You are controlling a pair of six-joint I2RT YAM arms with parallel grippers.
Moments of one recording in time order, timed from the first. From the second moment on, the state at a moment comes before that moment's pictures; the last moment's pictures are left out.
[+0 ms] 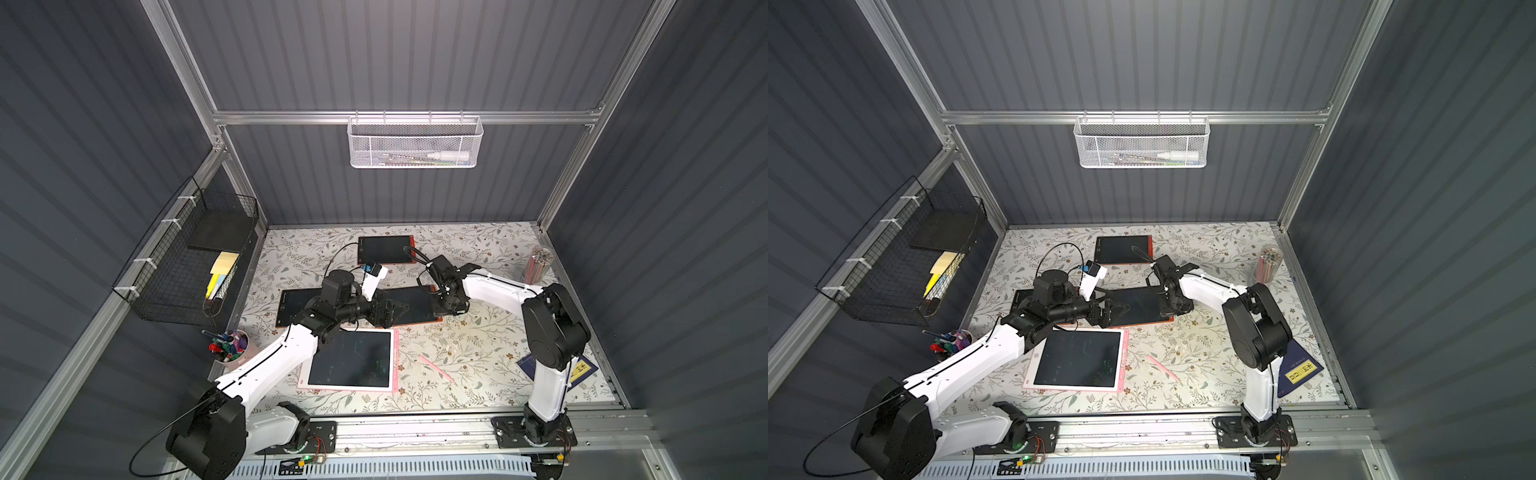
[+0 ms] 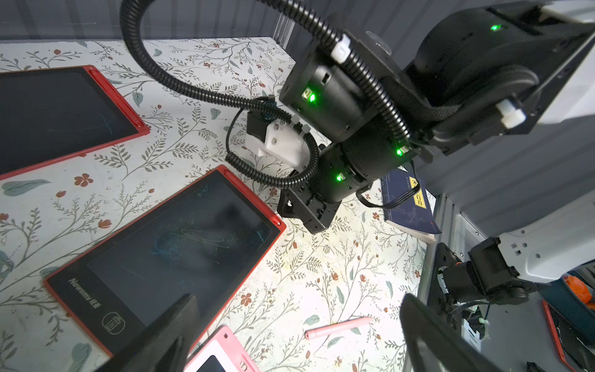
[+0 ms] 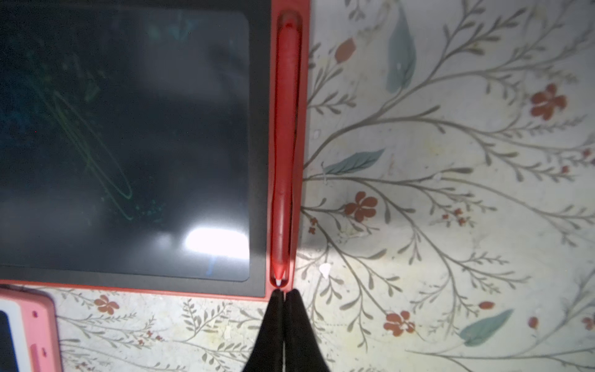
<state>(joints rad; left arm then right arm) -0.55 1.22 0.77 -0.03 0.55 -0.20 0.56 1.90 1.34 -0.78 0.06 0.40</state>
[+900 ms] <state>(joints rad) -0.55 1.22 0.77 -0.03 0.55 -0.20 0.53 2.08 1.51 -0.79 0.06 0.38</state>
